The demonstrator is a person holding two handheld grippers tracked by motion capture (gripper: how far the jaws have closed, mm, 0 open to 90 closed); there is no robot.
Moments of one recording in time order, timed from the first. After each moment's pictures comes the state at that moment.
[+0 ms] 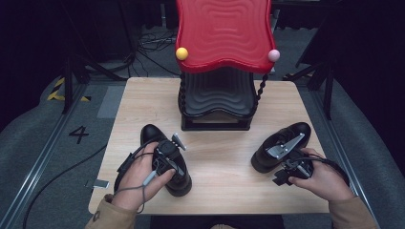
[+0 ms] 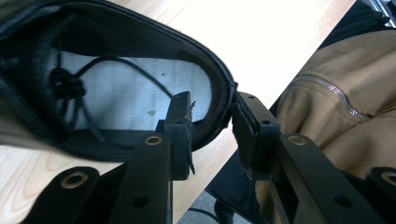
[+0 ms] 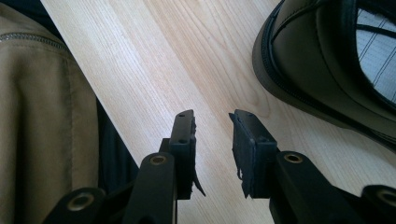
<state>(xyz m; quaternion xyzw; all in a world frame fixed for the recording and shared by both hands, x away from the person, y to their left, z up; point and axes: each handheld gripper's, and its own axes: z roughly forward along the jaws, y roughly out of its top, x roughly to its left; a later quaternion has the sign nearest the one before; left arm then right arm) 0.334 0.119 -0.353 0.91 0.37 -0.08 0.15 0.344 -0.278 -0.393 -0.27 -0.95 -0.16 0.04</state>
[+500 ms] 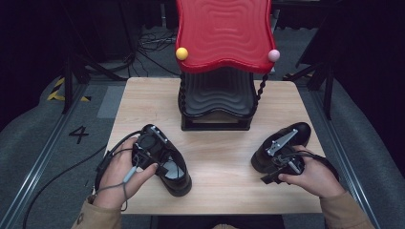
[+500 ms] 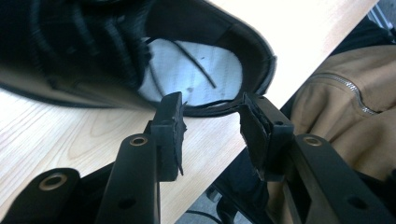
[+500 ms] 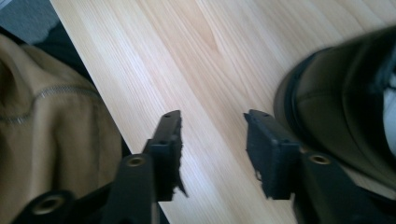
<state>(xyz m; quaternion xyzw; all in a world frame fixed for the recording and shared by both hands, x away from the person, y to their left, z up) 0.335 0.167 -0.340 0.89 0.41 -0.07 0.18 0.351 -0.249 -0.387 -0.29 -0.94 -0.20 0.05</state>
